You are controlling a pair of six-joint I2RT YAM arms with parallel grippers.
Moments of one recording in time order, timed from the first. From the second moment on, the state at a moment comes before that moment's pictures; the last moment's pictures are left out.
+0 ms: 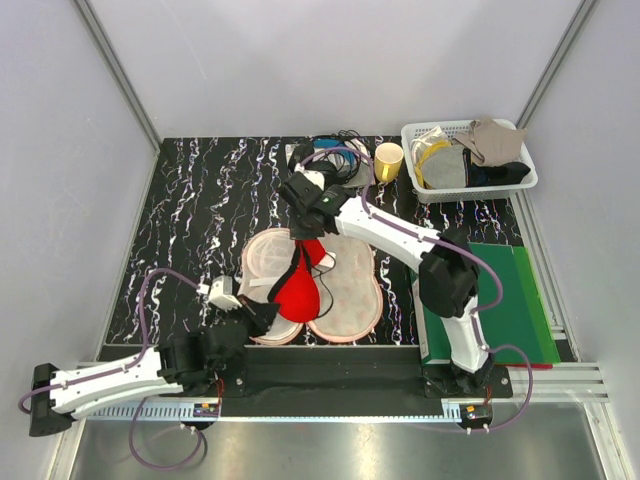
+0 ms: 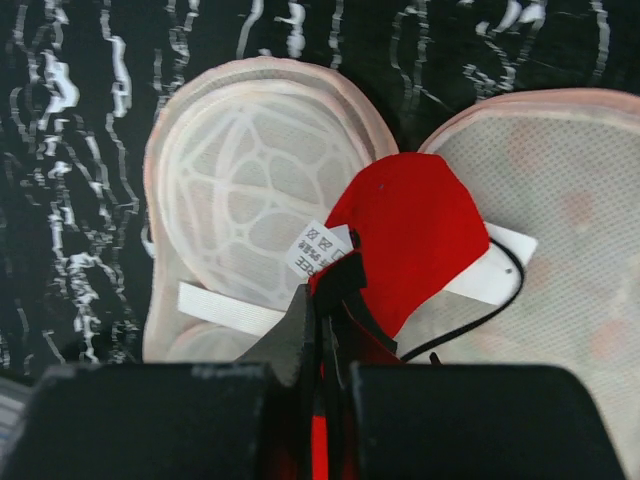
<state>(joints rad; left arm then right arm) -1.24 0.27 0.11 -0.26 -0.74 -1.15 0.88 2.04 1.82 -0.76 0.21 0.76</state>
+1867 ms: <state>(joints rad) -0.40 0.82 0.54 -0.25 -0.15 -0.60 0.77 1.54 0.95 -0.46 0.07 0.73</state>
